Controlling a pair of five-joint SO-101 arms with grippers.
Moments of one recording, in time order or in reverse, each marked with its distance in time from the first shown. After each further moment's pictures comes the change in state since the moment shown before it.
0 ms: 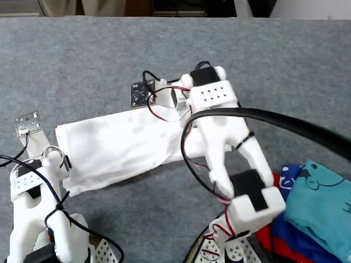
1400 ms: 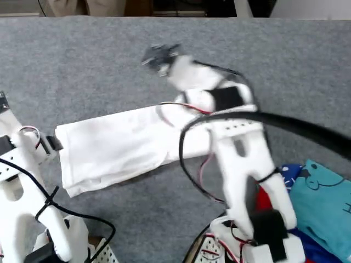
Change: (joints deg) left arm -3.3 0.4 -27.7 32.4 6.2; right arm 4.6 -20.9 16.4 -26.5 -32.0
